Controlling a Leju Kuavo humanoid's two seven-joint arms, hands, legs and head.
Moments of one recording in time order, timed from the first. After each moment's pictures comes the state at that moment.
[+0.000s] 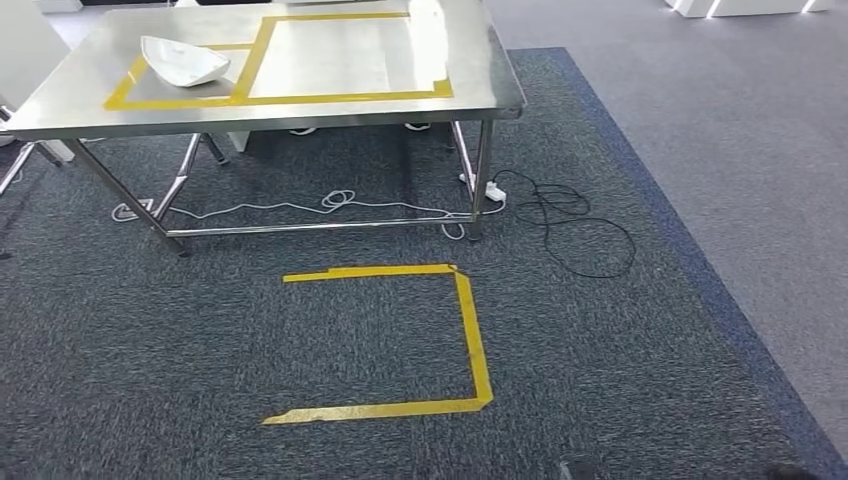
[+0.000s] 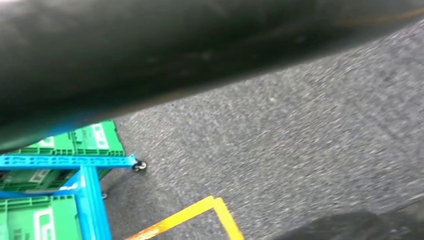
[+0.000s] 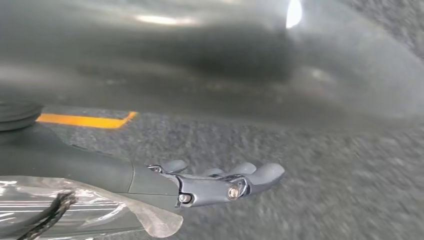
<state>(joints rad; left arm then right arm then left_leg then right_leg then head) -0.04 -0.17 0.72 -0.22 -1.34 0.47 -0.08 -0.10 0.01 1.45 -0.12 -1.44 -0.26 -0.31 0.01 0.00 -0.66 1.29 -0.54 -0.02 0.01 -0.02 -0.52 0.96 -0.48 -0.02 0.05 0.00</state>
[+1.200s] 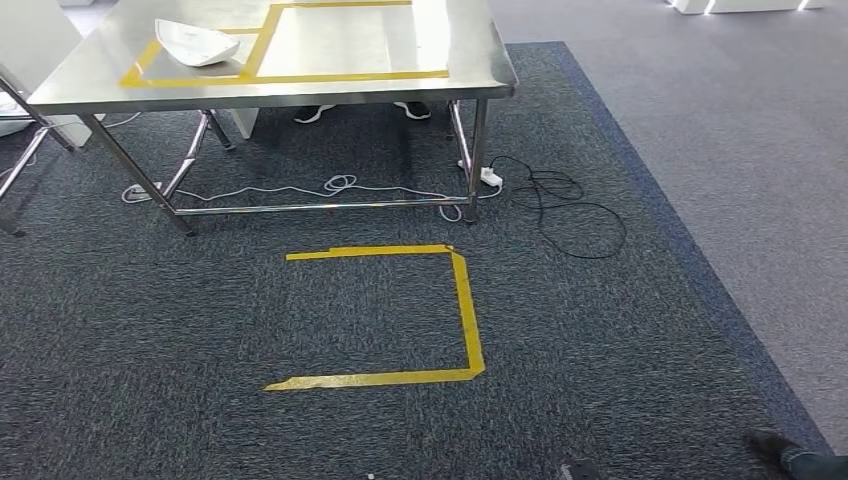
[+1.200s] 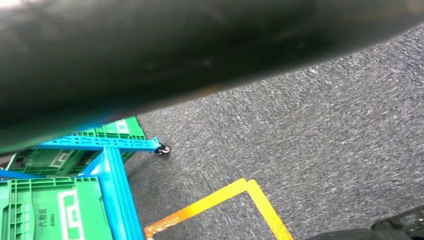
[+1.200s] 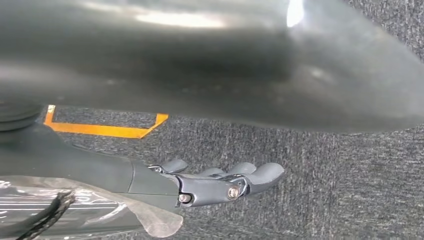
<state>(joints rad) -0.04 -0.17 0.73 -0.21 -1.37 0.46 -0.04 -0.09 0.01 1.43 -0.12 -1.48 -0.25 -0.32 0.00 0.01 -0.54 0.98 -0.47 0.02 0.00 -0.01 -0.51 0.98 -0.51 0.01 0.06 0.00</state>
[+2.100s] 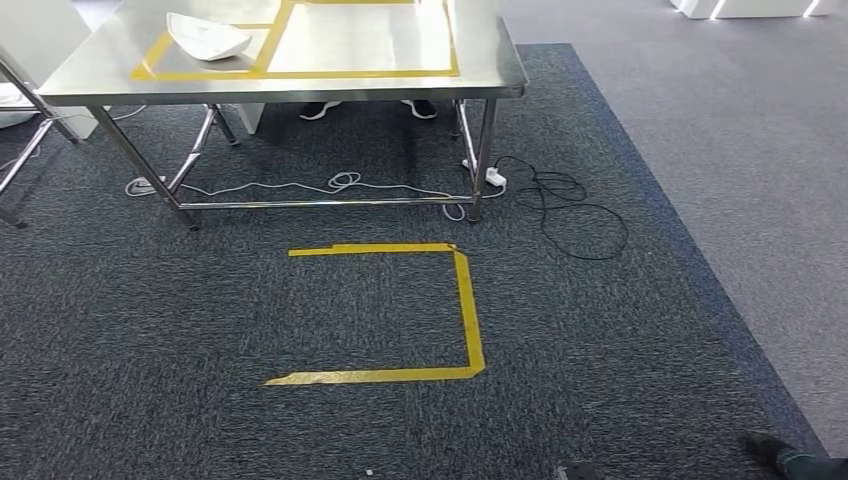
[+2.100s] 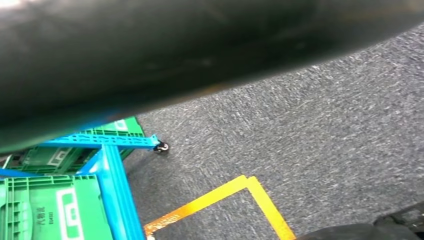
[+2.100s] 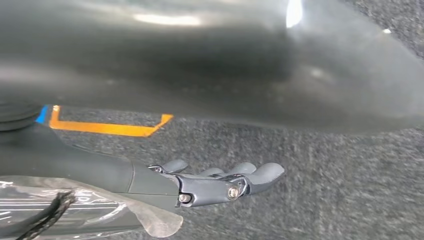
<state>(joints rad) -0.04 -0.17 0.73 -0.21 -1.37 0.46 -0.04 -0.09 0.01 1.43 -0.12 -1.47 -0.28 -0.32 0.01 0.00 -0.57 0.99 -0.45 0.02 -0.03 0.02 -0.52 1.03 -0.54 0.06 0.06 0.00</state>
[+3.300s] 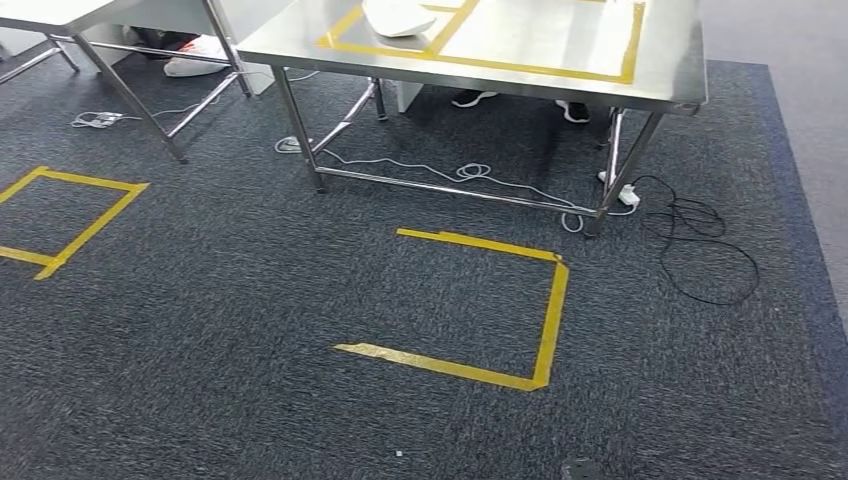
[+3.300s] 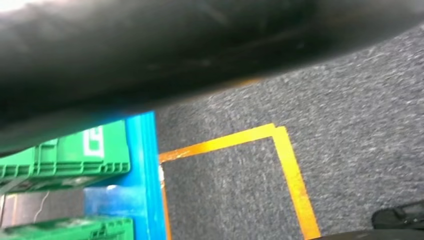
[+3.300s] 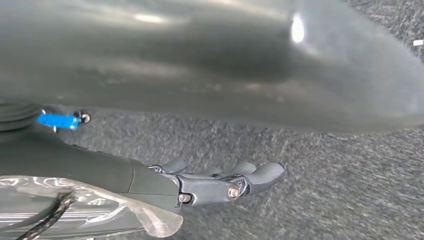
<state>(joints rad) -0.04 -0.18 0.74 -0.21 -1.37 0.46 -0.04 -0.10 0.01 1.43 -0.12 -1.48 -0.31 -0.31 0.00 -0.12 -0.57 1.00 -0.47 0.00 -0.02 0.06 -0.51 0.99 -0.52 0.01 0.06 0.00</state>
